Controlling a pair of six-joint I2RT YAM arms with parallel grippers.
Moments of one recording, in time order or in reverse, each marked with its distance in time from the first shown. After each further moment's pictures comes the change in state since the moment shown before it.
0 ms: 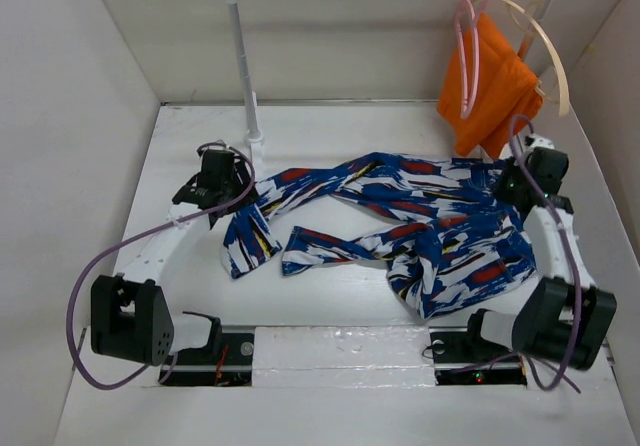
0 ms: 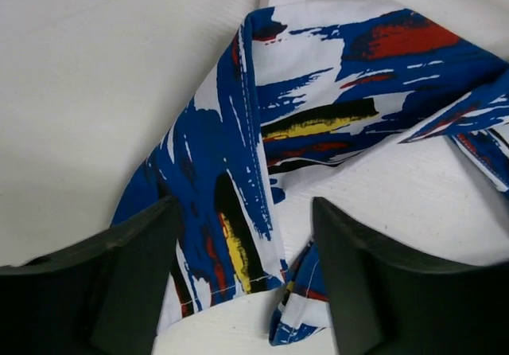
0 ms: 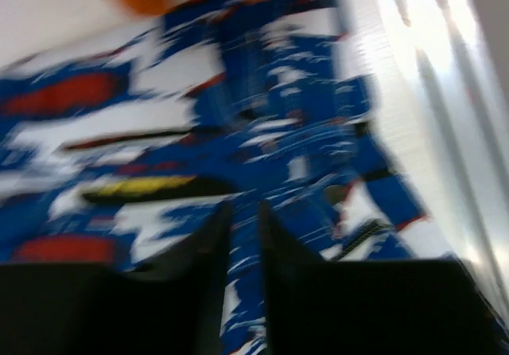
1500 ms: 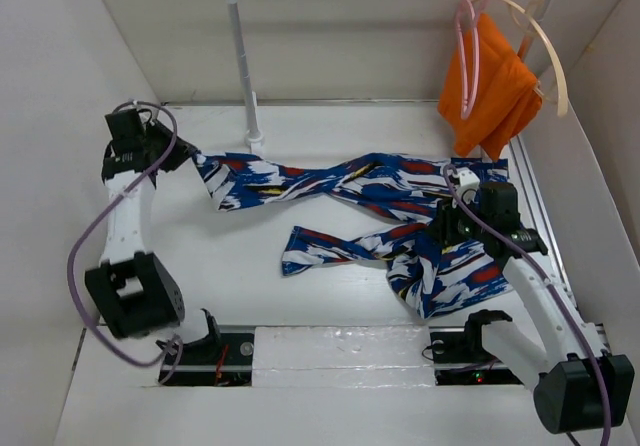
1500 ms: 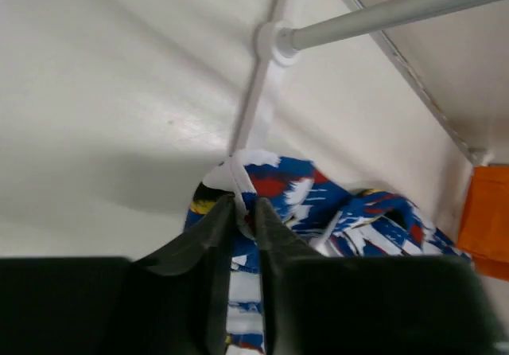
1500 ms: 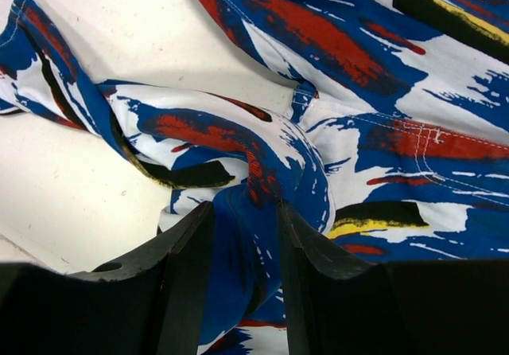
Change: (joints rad) left arm 0.495 0.094 0.322 -0.053 0.397 -0.020; right arm 0.449 -0.441 -0.295 -0.182 -0.283 -0.141
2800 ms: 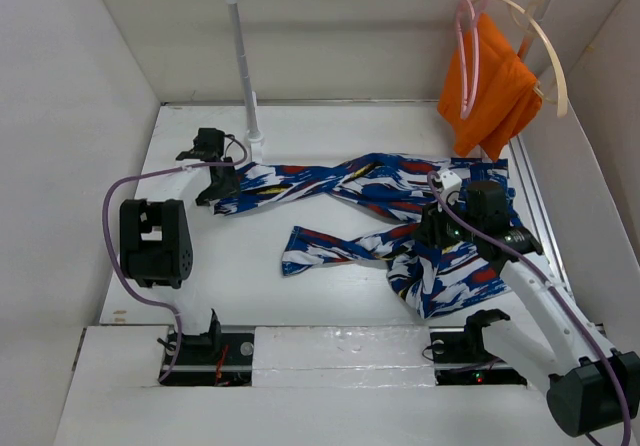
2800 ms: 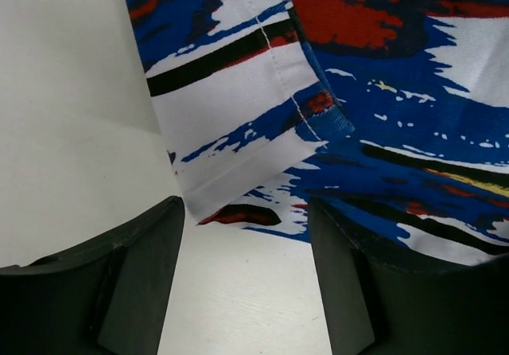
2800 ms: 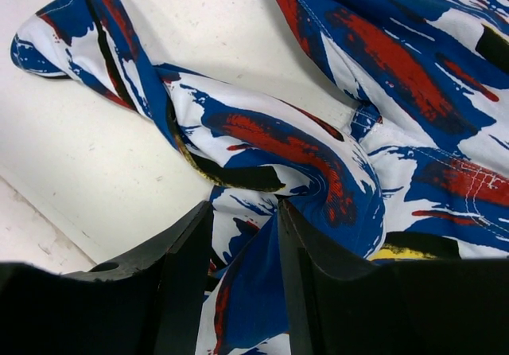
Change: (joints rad) left arm -0.315 0.371 -0.047 -0.061 -0.460 0.239; right arm 0.150 0.003 0.031 -0.008 -0.013 -0.027
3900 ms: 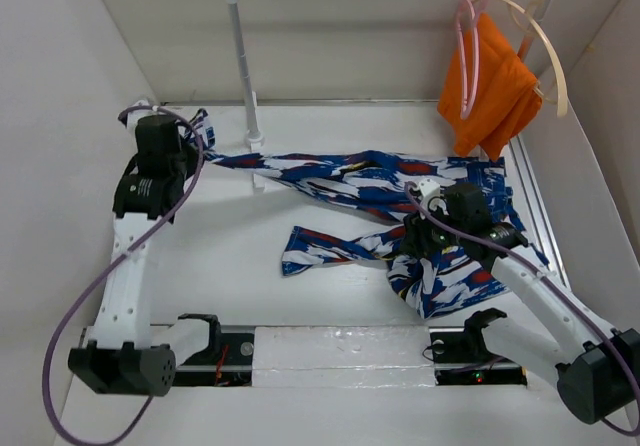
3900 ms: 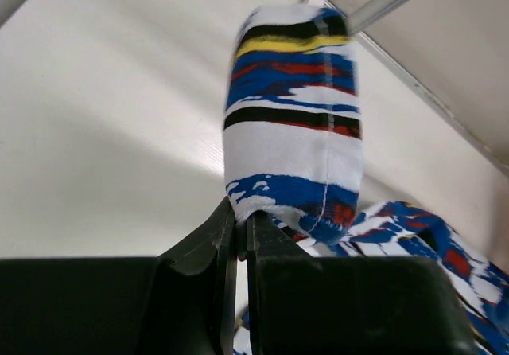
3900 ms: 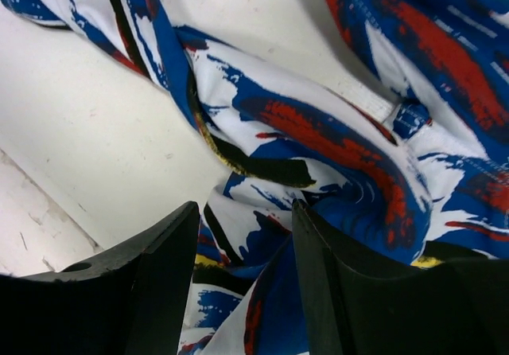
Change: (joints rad) left arm -0.020 -0.578 0.117 -0.113 -0.065 -0.263; right arm 0.150 0.055 0.001 -0.025 0.072 -0.023
